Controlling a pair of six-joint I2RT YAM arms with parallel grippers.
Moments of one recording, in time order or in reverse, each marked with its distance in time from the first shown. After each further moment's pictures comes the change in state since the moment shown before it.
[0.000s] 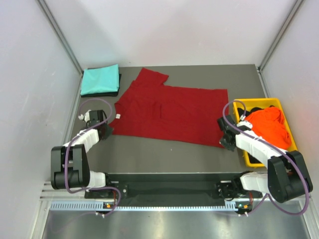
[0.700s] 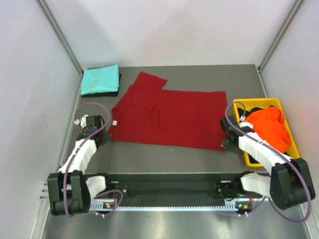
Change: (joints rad) left arm -0.003 -0.257 -0.040 -0.208 -0.060 0.030; right arm -0.019 -0.069 0.006 -0.087 -0.050 -0.093
